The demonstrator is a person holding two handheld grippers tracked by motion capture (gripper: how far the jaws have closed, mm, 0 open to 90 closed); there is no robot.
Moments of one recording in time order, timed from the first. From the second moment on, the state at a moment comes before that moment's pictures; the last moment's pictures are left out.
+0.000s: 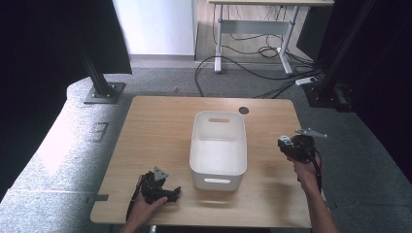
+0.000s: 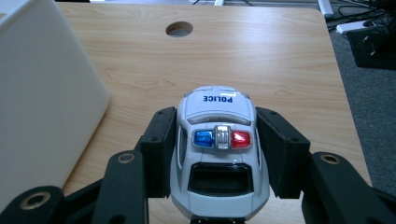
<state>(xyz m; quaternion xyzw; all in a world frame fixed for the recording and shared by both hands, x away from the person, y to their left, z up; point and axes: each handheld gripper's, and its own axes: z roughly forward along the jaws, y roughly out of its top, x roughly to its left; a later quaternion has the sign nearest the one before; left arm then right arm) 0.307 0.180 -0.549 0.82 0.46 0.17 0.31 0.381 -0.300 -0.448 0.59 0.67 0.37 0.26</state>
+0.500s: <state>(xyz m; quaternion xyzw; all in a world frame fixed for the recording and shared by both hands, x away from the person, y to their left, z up) 0.307 0.180 -0.549 0.82 0.46 0.17 0.31 0.380 -0.281 -0.428 0.58 0.67 0.38 0.27</state>
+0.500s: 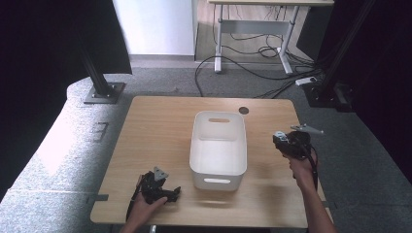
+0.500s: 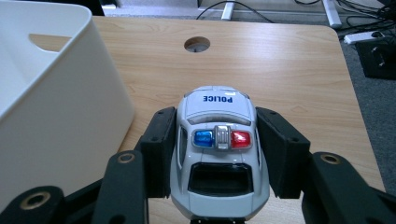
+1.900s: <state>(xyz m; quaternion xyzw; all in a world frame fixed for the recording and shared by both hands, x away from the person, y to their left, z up) 0.307 0.180 -0.548 0.82 0.46 0.17 0.31 0.379 -0.227 -0.390 0.54 0.69 0.42 0.26</state>
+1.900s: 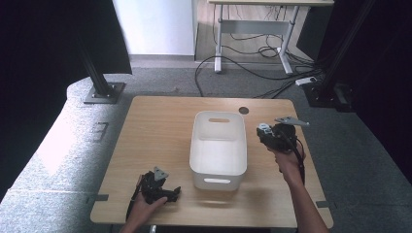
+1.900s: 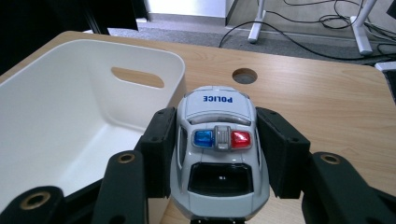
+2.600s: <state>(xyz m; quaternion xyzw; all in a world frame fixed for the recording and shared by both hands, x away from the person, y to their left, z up) 0.307 0.180 -0.548 0.82 0.46 0.17 0.31 0.382 -0.206 -0.380 0.53 0.69 0.42 0.26</state>
